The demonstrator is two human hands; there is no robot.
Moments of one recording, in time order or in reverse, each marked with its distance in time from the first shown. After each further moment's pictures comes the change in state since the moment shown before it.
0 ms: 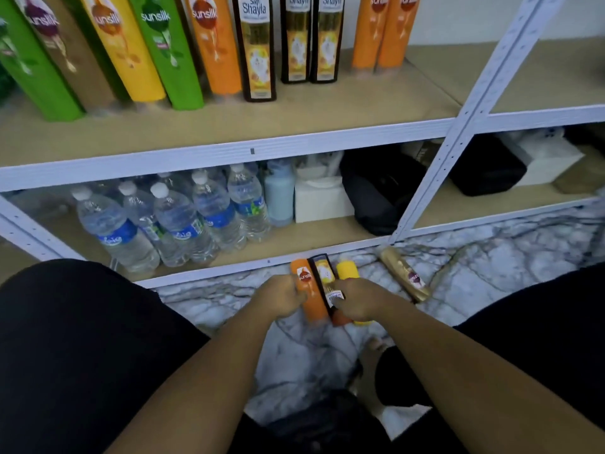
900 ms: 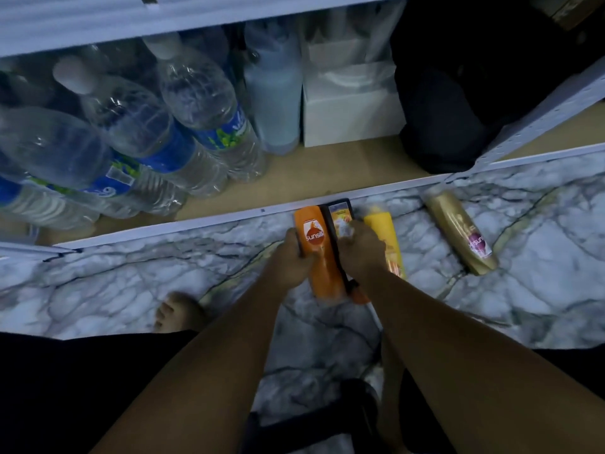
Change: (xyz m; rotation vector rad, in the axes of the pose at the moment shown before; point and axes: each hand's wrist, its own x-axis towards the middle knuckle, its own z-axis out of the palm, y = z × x) left_hand 0.152 -0.071 0.094 -0.495 -0.040 -0.319; right_hand 0.196 0.037 0.090 0.577 0.236 0.453
